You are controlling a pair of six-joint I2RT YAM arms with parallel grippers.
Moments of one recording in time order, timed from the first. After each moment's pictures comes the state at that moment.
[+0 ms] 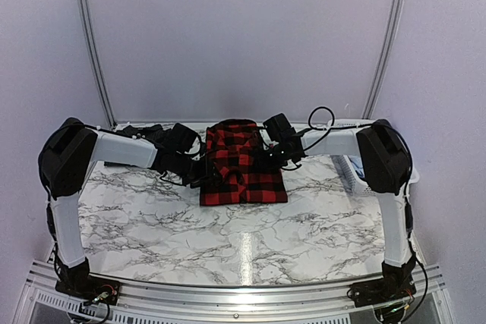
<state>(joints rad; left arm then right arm) -0.60 1.98 1.24 -0.14 0.34 -0.70 0.60 2.21 1.61 -0.29 -0.04 0.31</state>
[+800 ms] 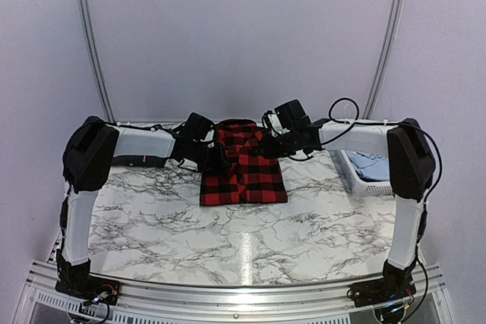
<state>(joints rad) -0.61 2.17 1.52 -0.16 0.29 -0.73 0.60 1.99 1.50 -0.28 -0.04 0.31</state>
